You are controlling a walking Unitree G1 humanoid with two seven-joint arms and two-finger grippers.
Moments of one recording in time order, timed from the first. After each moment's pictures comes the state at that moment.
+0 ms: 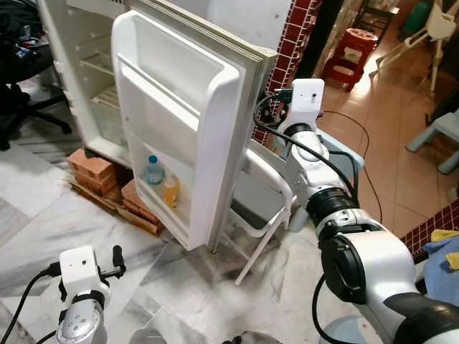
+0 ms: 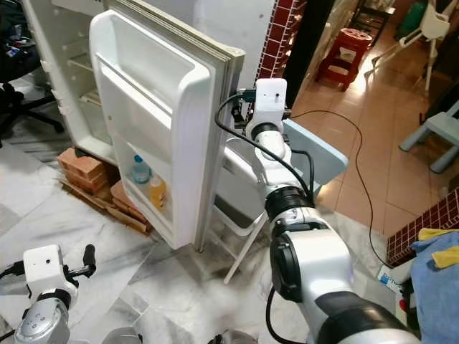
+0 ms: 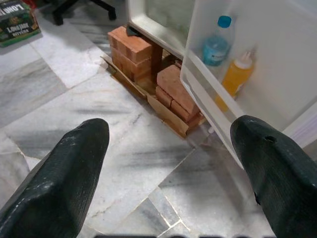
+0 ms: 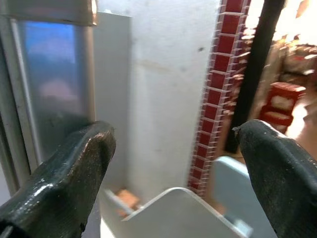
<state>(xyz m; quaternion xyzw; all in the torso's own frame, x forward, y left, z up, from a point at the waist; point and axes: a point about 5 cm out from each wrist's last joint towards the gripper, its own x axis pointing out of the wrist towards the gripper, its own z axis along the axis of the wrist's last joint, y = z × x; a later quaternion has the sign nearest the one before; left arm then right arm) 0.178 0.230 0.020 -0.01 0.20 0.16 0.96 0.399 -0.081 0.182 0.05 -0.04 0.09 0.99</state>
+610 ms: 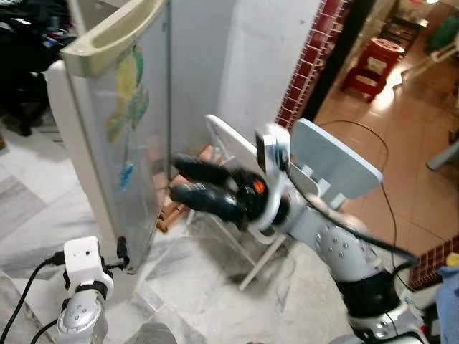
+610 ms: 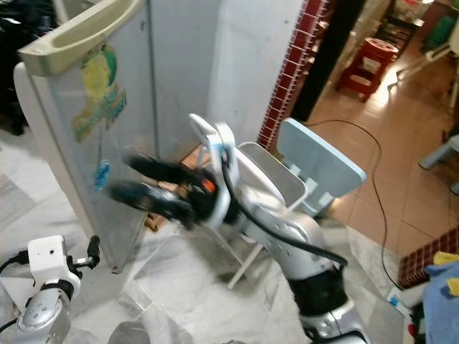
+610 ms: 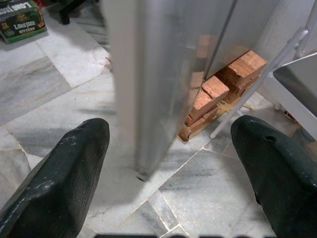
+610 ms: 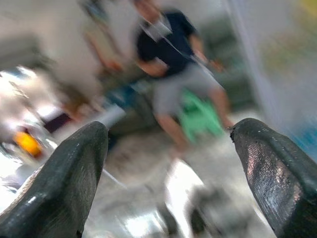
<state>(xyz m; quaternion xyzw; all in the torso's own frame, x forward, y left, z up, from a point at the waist) 0.196 0.222 0.023 -0.01 0.20 0.12 0.97 0.254 -0.062 0.156 0.25 0.09 0.64 0.72</state>
